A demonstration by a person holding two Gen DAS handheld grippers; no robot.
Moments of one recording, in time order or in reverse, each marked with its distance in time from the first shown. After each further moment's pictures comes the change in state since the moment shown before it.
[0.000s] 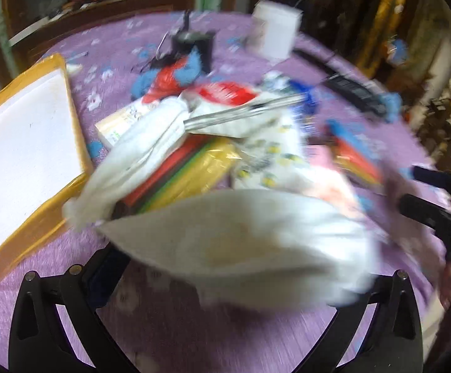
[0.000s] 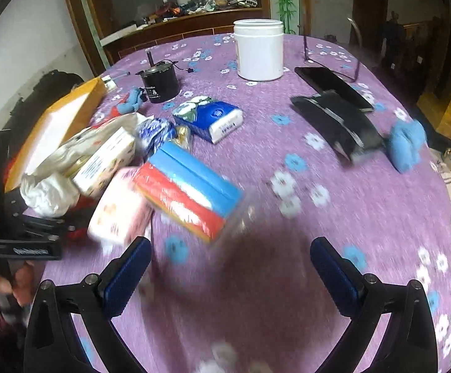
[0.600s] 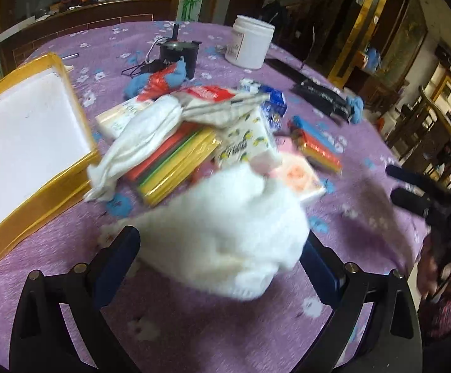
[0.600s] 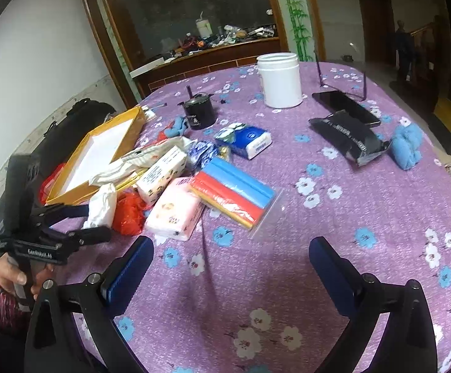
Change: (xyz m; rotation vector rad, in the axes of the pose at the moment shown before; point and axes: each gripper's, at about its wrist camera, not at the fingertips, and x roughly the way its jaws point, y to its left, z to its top) left arm -0.015 0.011 -0.011 -0.014 -0.018 -0.125; right arm -0.035 0.019 -0.016 0.013 -0.124 0.136
